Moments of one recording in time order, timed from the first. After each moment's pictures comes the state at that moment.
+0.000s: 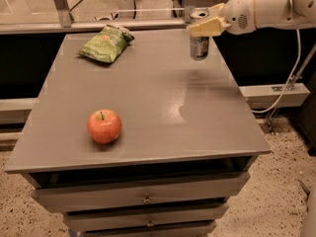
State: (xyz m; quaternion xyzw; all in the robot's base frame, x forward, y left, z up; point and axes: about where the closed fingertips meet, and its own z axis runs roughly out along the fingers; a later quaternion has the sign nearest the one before) arm 0.706 -0.131 0.979 -0.47 0.68 0.26 0.50
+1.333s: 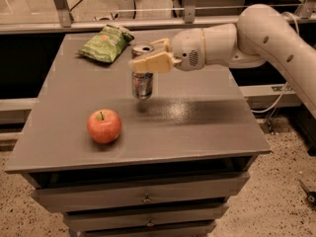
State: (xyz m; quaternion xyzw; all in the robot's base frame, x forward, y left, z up) arm 0.578 0.023 0.953 -0.50 0.60 0.44 0.45
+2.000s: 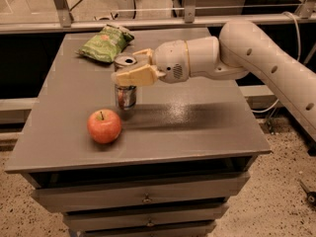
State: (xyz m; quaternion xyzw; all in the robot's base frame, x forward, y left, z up) arm 0.549 0.062 0.939 -0.52 0.57 0.46 0.45
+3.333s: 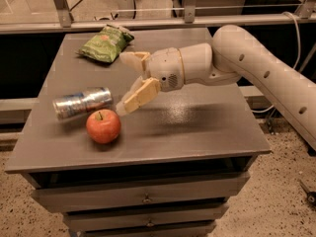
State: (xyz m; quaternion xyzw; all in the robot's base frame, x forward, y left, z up) arm 0.524 0.079 0.928 -0.55 0.53 0.47 0.44
